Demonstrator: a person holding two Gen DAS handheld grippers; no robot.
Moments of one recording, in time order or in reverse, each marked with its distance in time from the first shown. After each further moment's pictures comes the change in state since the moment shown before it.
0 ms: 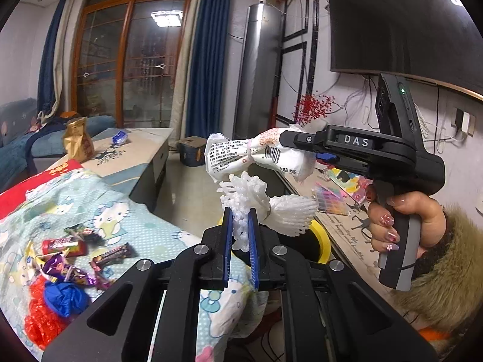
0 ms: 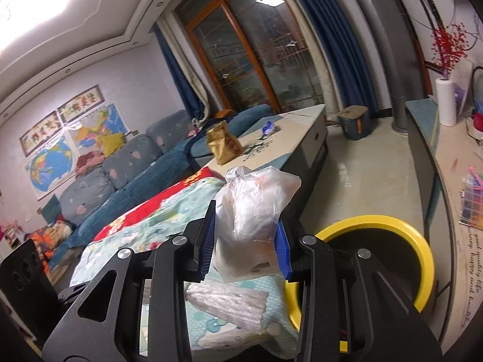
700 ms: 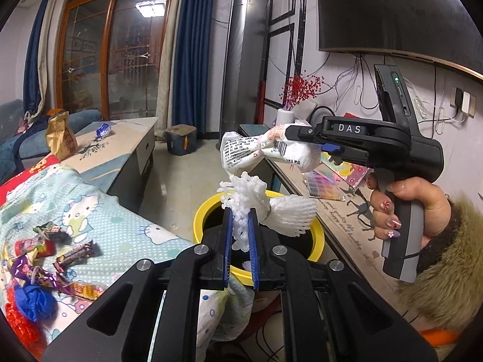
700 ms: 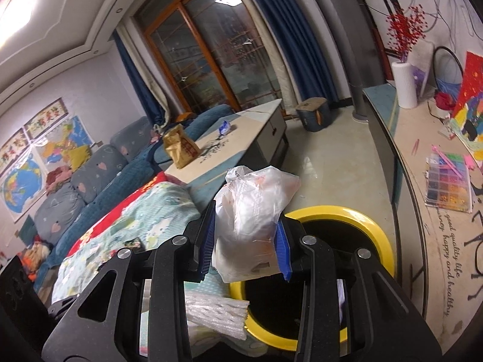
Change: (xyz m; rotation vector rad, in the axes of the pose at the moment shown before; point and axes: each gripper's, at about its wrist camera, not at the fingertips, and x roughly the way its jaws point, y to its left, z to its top) left arm 0.055 -0.025 -0.014 0.035 0.068 -0.036; right arm -0.006 -0.061 -0.006 0.095 0.004 -0.160
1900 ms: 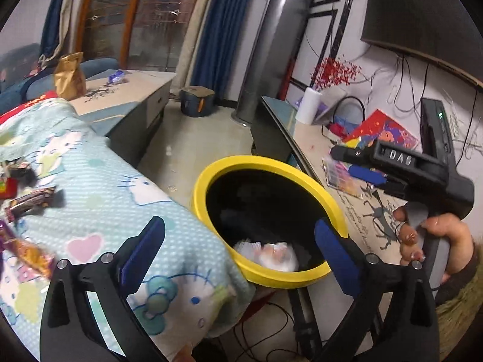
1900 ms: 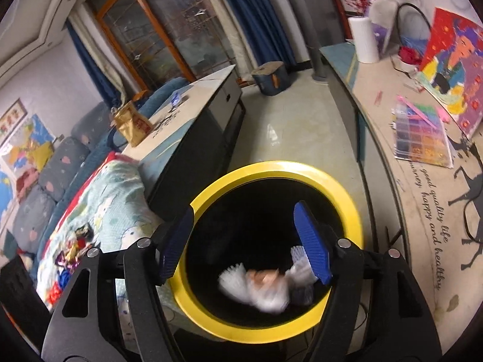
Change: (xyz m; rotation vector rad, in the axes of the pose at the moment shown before) left arm 0.068 0.019 -0.026 -0.209 0.113 0.042; right arm 0.035 -0.052 -0.027 0.085 0.152 -0.166
